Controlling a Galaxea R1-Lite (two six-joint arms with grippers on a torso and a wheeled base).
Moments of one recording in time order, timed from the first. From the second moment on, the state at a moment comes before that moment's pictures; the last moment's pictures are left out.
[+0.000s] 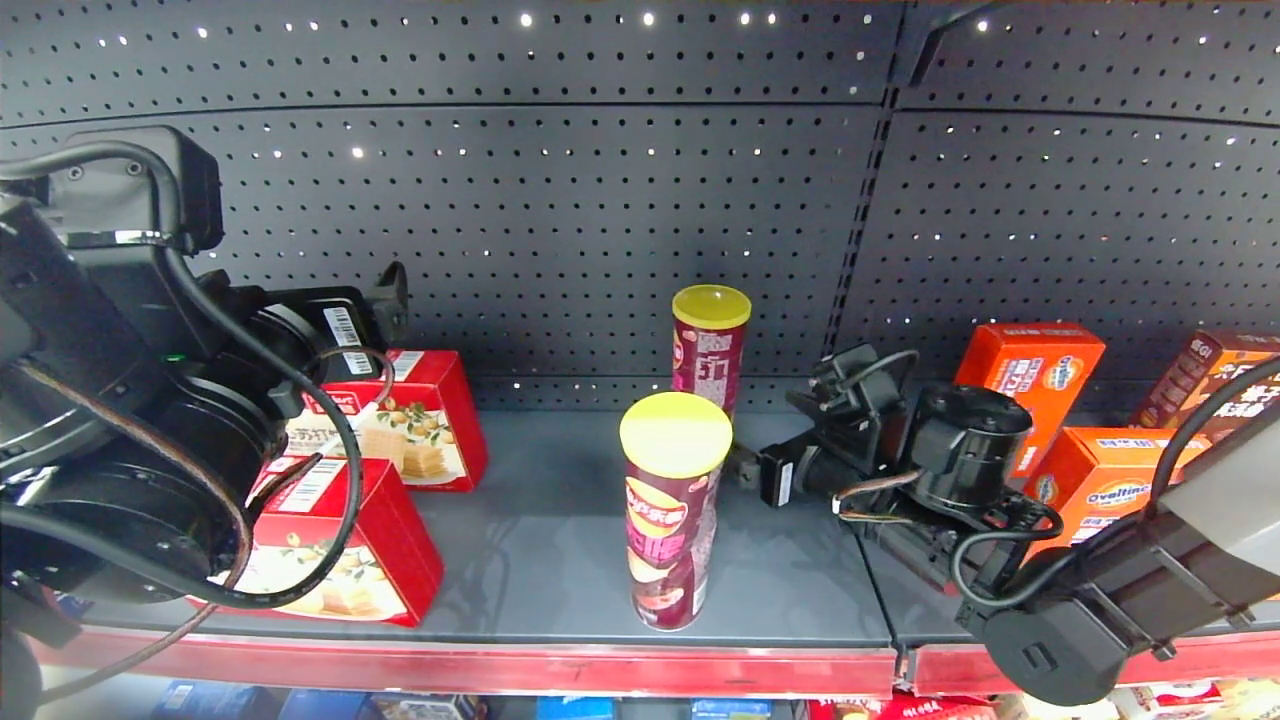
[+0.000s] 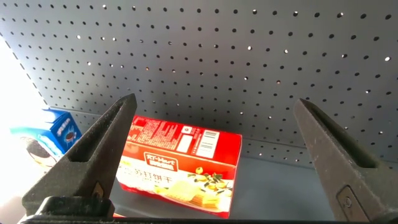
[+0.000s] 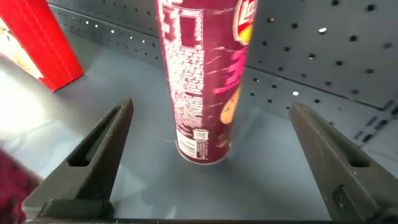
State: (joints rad) left arm -0.53 1.46 -0.68 -0.97 0.76 0.10; right arm 0.62 1.98 -0.75 -1.27 -0.05 -0.04
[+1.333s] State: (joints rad) left arm -0.53 1.46 -0.68 -0.97 0.76 0.10; right arm 0.48 2.07 -0.79 -1.28 -0.05 -0.06
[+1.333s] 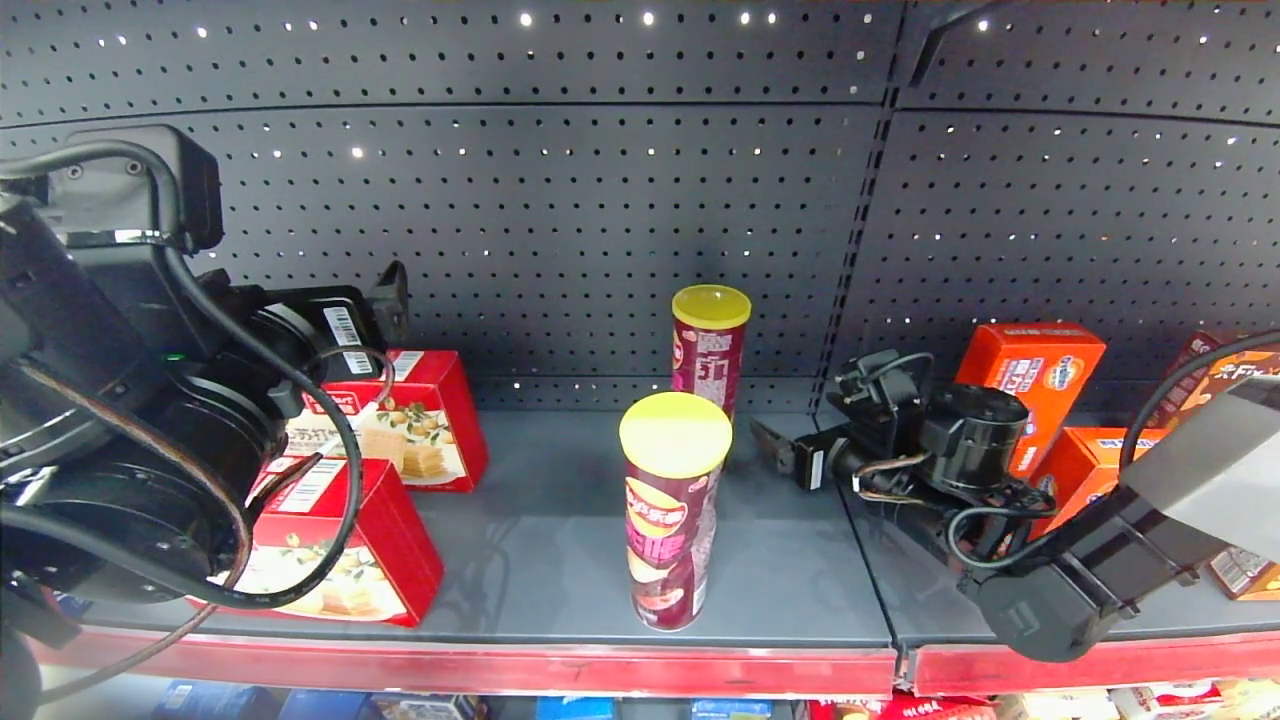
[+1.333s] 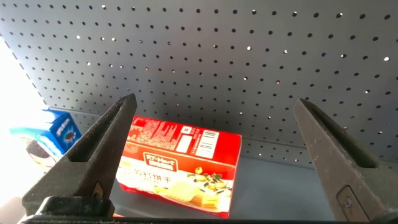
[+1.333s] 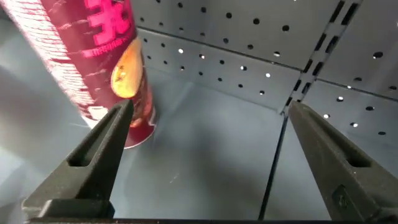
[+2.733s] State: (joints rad) left arm -0.53 1.46 -0.68 -0.97 0.76 0.10; right arm 0.53 2.20 -0.93 -1.35 -0.07 -0.14
